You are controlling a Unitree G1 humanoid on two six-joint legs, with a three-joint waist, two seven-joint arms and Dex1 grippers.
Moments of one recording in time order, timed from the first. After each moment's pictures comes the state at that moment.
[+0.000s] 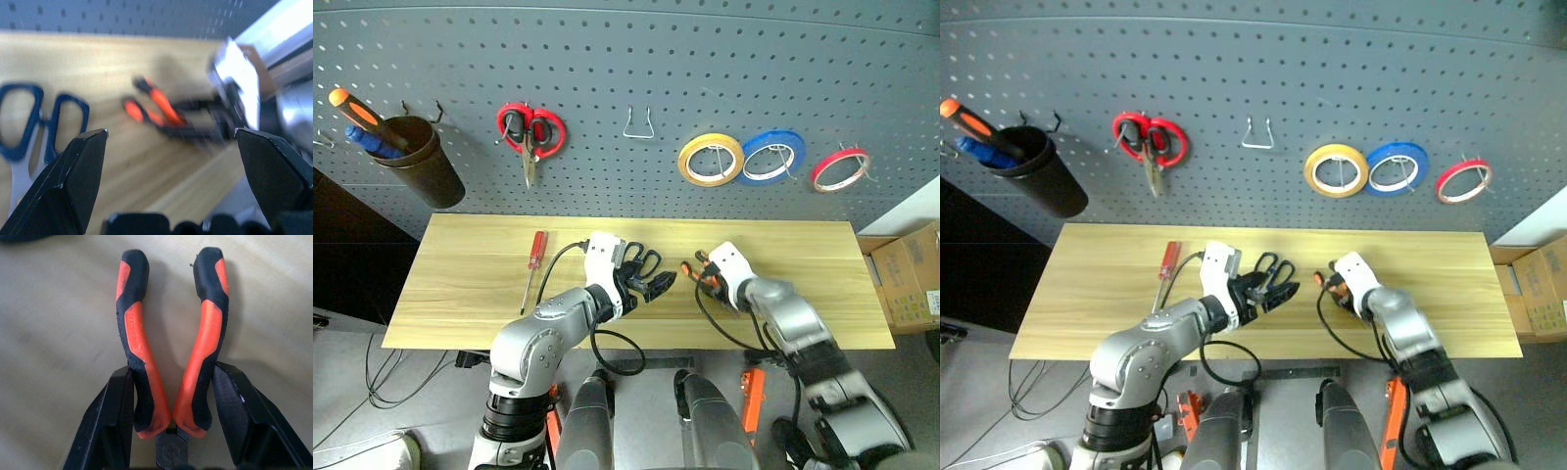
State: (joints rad) left arm -0.31 0.12 -0.01 -0.38 -0.53 0.98 -0.30; right arm -0.39 -0.34 0.21 0.05 -0.05 0.74 0.49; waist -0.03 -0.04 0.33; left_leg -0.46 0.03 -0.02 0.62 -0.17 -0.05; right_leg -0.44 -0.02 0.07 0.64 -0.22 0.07
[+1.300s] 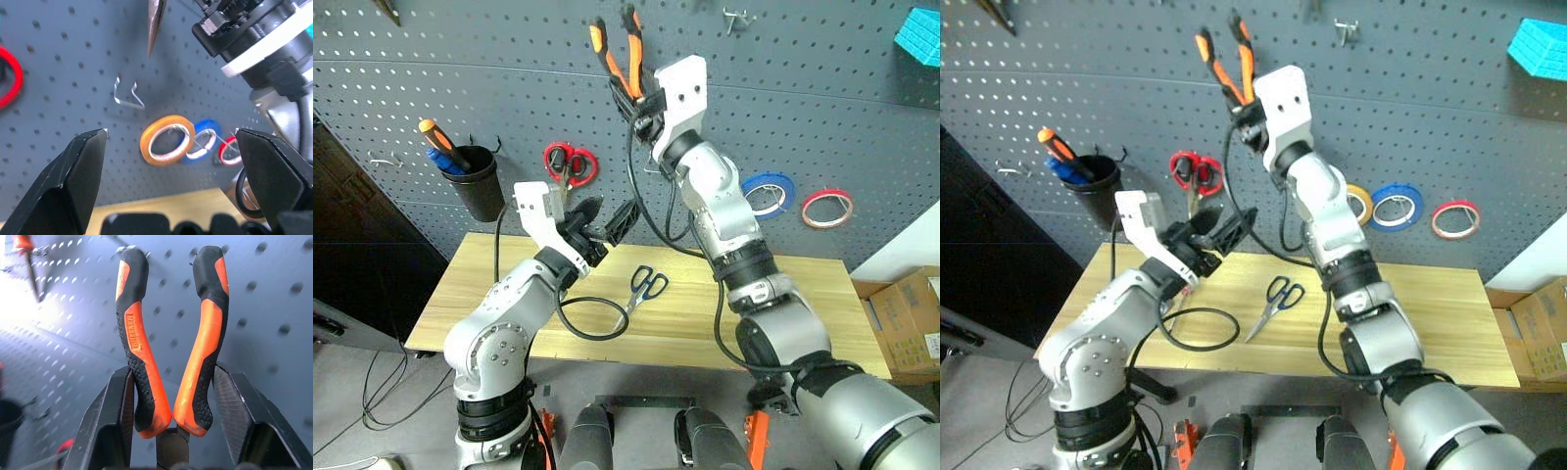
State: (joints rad) left arm -0.38 0.17 0.20 -0.51 -0.73 0.82 -0.16; right arm -1.22 0.03 0.02 0.78 0.05 -0.24 0.20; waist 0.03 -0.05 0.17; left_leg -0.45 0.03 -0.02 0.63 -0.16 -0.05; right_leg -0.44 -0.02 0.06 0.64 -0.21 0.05
